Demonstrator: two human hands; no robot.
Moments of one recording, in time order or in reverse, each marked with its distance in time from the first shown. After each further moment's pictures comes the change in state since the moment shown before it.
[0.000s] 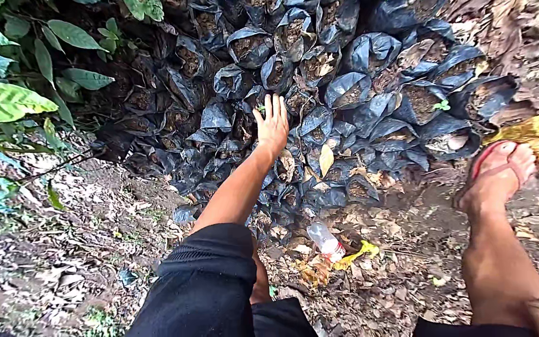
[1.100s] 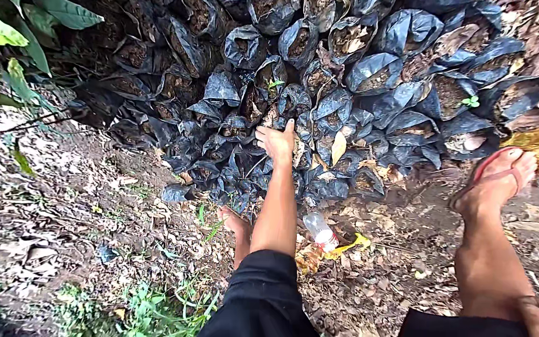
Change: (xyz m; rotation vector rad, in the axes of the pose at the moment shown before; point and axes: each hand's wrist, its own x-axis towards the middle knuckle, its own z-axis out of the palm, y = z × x) left_hand -0.059 0.015 0.054 -1.123 0.095 -0.928; right_hand 0.009 0.138 -0.012 -0.416 -0.093 0.091
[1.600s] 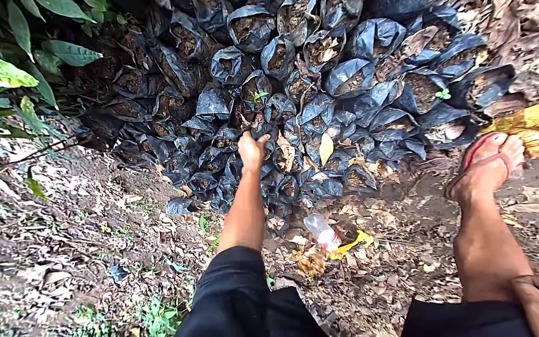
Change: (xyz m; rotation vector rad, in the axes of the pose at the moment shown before) left_hand 0.042 -0.026 -0.040 0.175 -0.155 0.318; right_hand 0.037 0.096 0.018 0.055 0.059 -0.129
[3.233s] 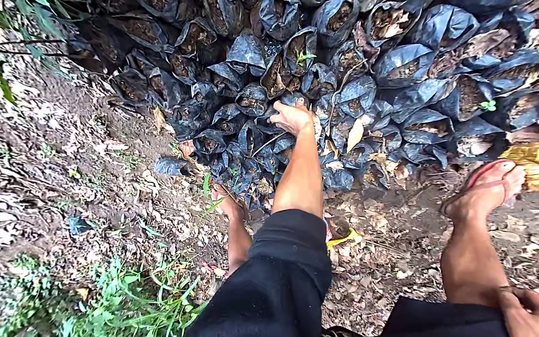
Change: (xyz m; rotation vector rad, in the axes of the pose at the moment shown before) left_hand -0.013 0.054 0.046 -0.447 0.325 -0.554; right_hand -0.003 -0.018 0.030 -0.079 0.074 -0.126
